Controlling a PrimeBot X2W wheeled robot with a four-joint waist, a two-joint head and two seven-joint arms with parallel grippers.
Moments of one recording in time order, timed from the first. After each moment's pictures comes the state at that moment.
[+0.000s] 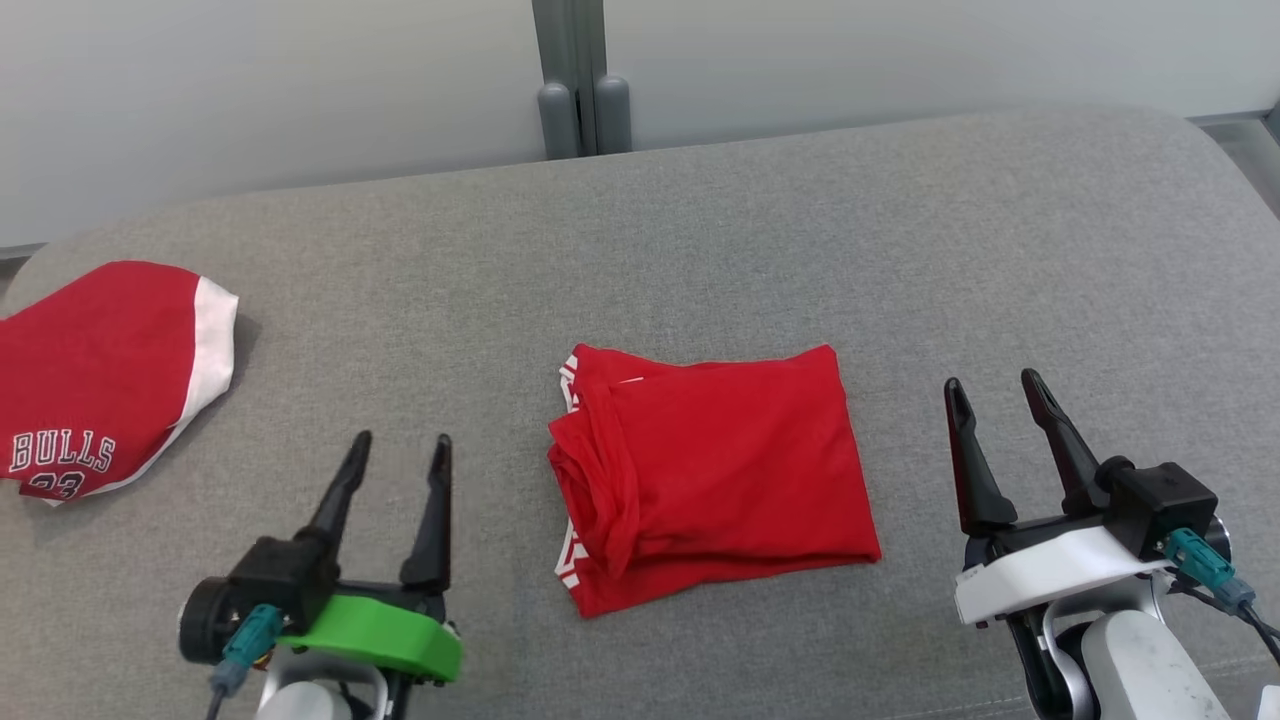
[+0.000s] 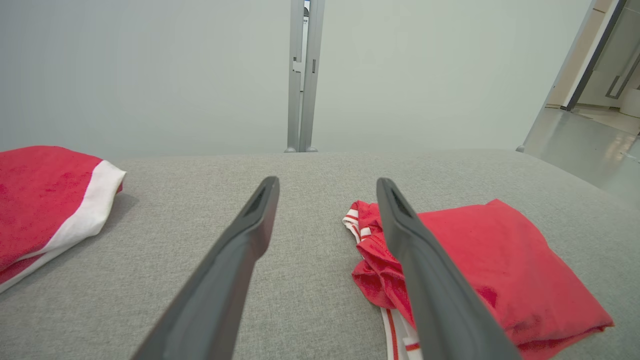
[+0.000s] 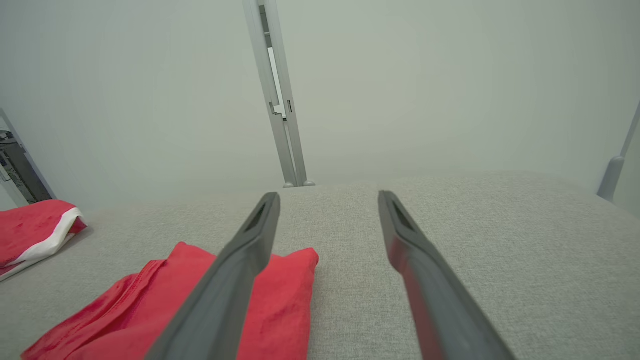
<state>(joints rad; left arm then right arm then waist) -0.10 0.08 -0.19 0.23 -0.26 -0.11 -0.26 -0.11 -0.11 0.08 0.15 0.24 0.13 -0.26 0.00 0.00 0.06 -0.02</state>
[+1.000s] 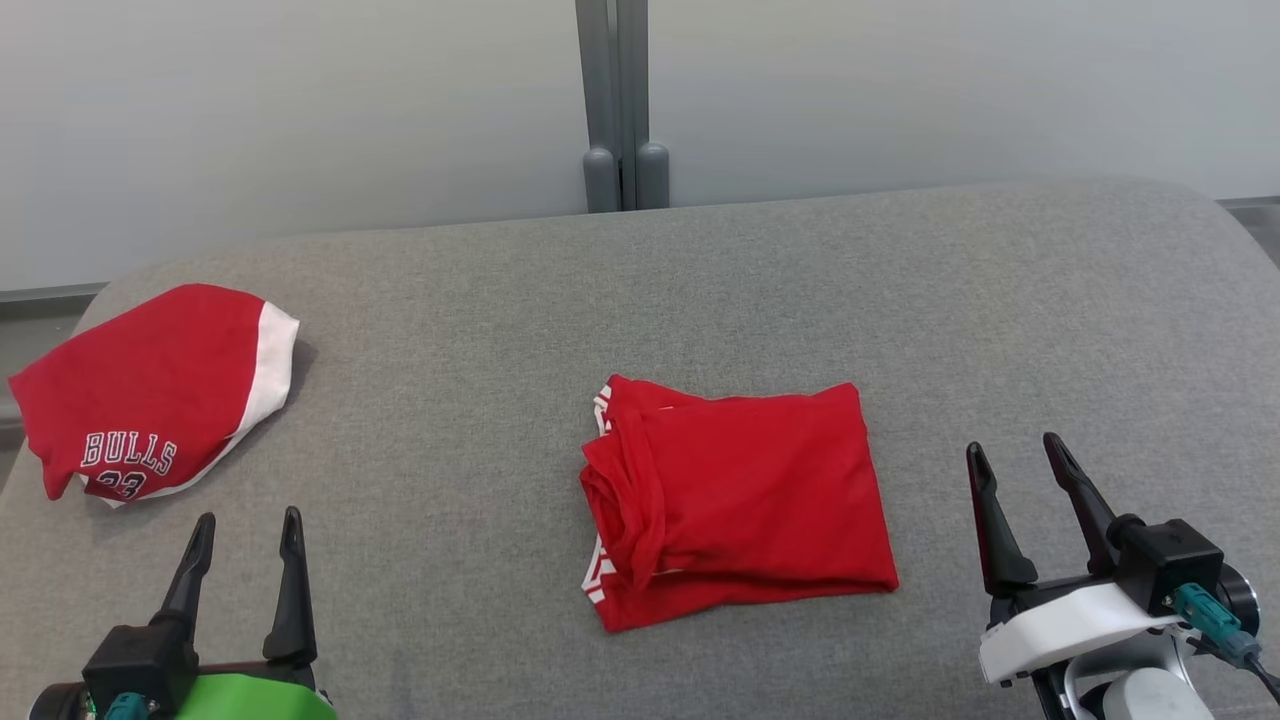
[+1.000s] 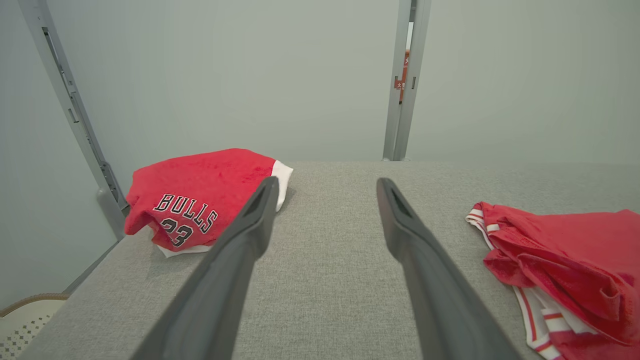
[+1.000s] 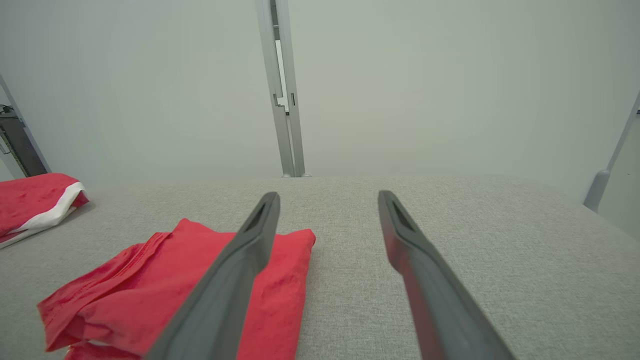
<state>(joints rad) 0.06 0.13 0.05 0.14 -0.19 -0.11 -0.25 -0.01 -0.12 0.05 0.15 0.18 0.13 -0.26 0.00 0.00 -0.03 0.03</state>
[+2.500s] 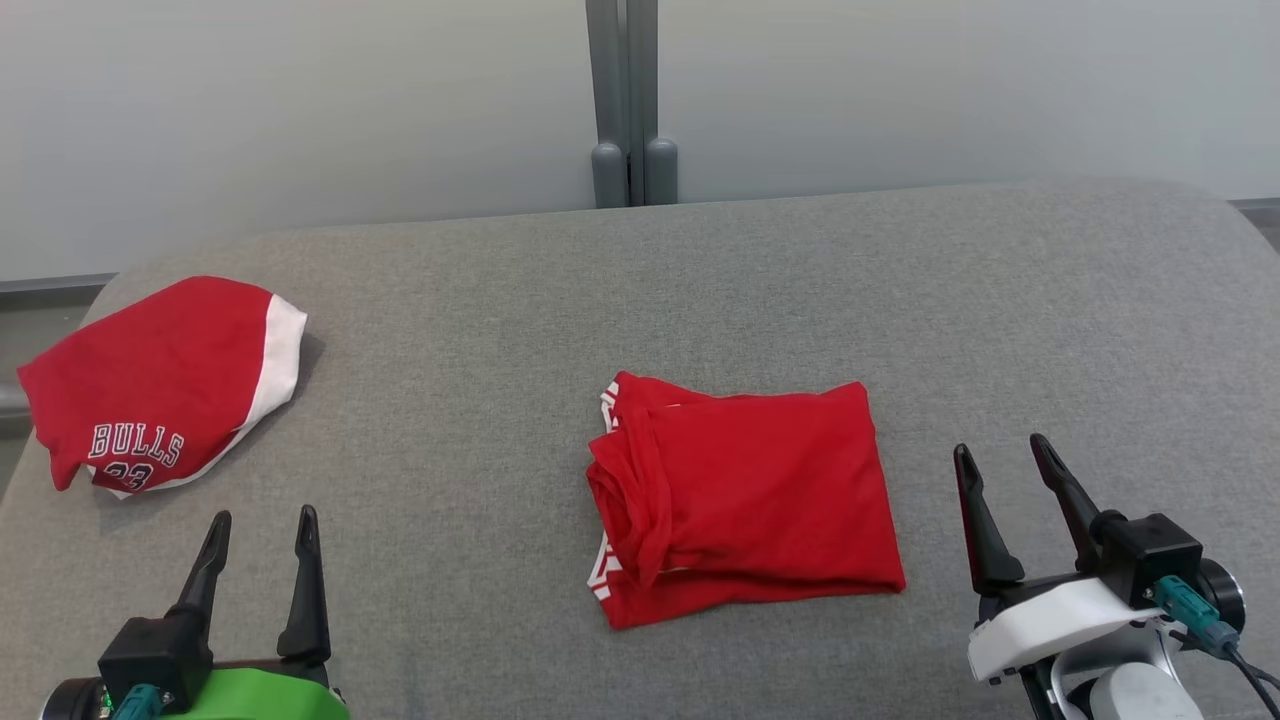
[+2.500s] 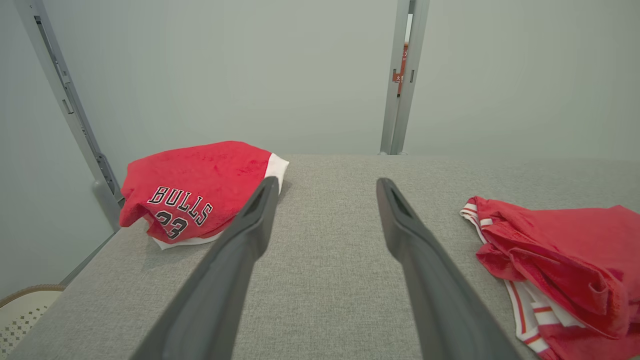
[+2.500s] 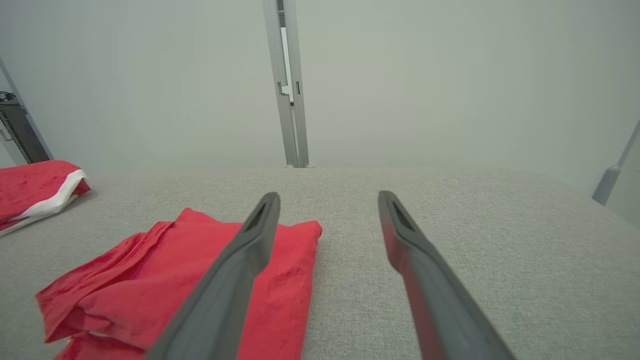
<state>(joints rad) 0.07 0.15 0.01 0.11 -0.23 -0.08 -0.20 -0.02 -0.11 0.05 0.18 0.16 0.13 -0.25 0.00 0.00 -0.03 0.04</state>
